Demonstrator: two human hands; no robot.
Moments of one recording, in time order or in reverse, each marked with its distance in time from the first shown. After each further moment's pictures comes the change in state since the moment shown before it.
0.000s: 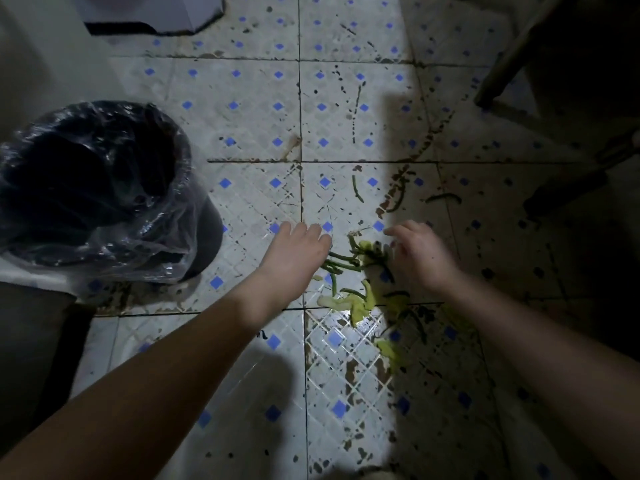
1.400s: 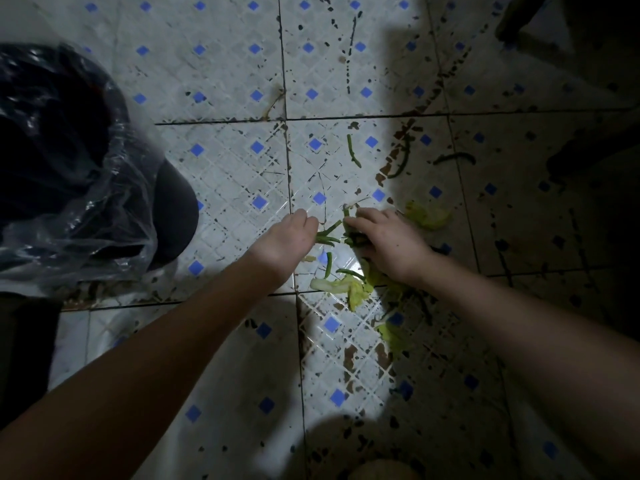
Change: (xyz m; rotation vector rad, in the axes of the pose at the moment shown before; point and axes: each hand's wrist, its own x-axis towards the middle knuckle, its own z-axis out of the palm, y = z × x) left_hand 0.021 0.001 0.035 -0.335 -0.160 0.005; right_hand 0.021 -0.001 0.056 -0.050 -0.269 -0.114
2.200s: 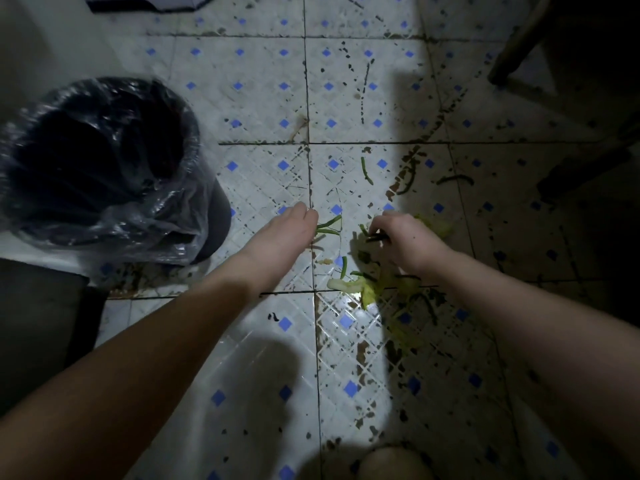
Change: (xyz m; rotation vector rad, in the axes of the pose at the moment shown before) left_hand -0.042 -0.017 -0.035 0.006 0.102 -0.016; right_hand -0.026 -0.034 -0.049 0.112 0.069 0.044
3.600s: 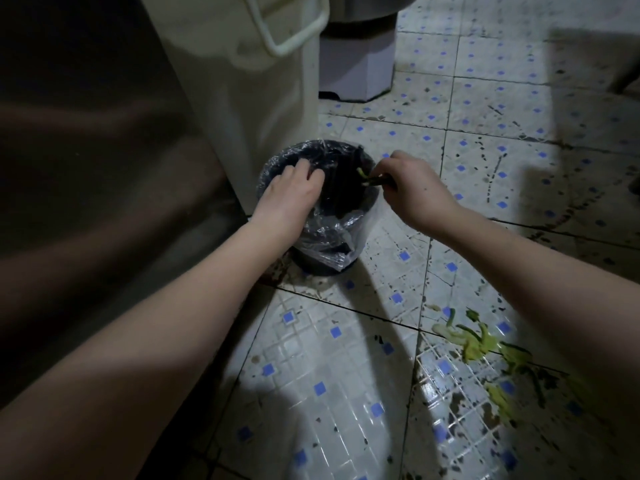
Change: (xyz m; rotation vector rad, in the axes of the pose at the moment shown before) left_hand -0.149 -0.109 -0.106 0.215 0.401 -0.455; right_hand 0.059 -0.221 -0.077 0.009 0.418 -0.513
